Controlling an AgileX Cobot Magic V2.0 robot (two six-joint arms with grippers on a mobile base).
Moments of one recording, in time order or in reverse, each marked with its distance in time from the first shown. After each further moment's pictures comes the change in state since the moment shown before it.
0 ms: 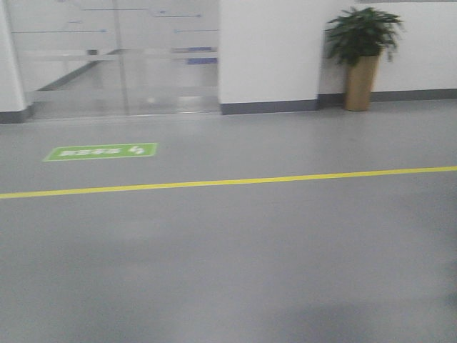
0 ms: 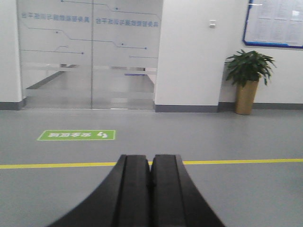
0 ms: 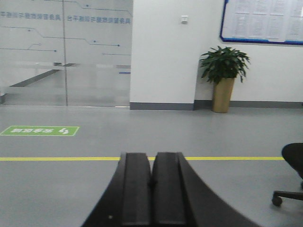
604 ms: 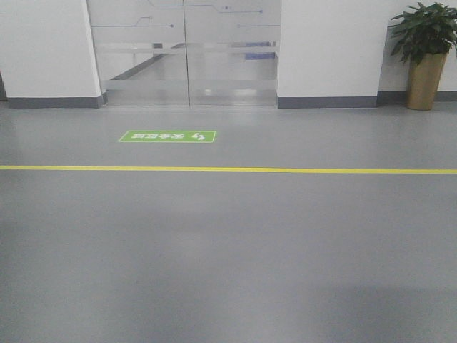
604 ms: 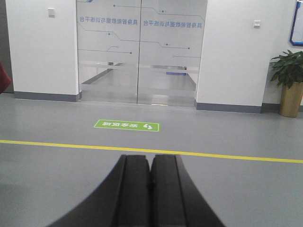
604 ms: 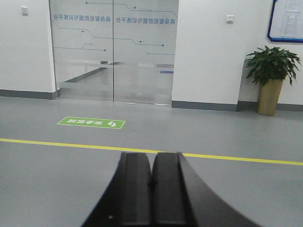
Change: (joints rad) left arm 0.000 0.000 0.000 0.000 0.000 0.000; right arm 0.000 0.000 0.000 0.000 0.000 0.000
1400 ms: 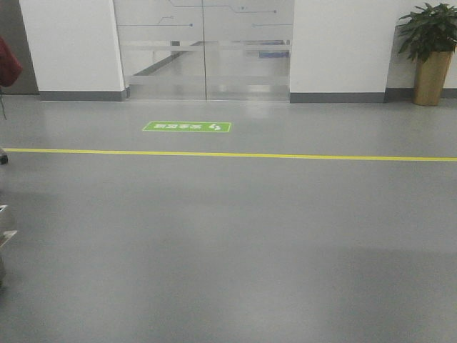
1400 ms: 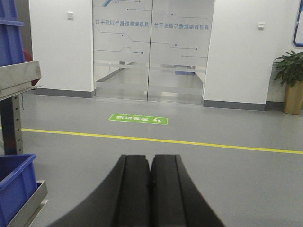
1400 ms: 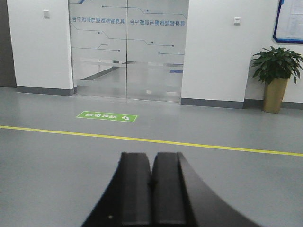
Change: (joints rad) left arm 0.000 0.000 0.000 0.000 0.000 0.000; right arm 0.000 0.000 0.000 0.000 0.000 0.000
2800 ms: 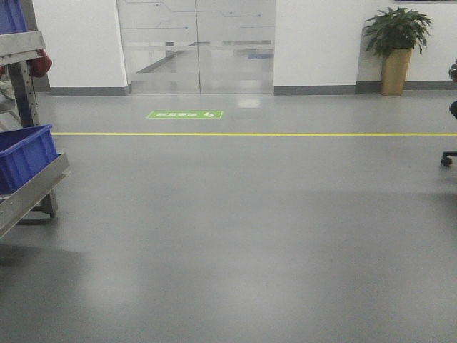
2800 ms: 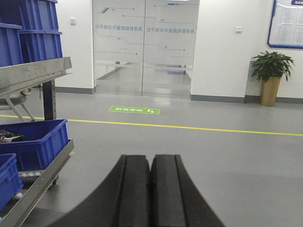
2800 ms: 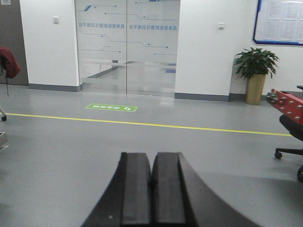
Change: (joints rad) left arm 0.000 0.000 0.000 0.000 0.000 0.000; right arm 0.000 0.000 0.000 0.000 0.000 0.000
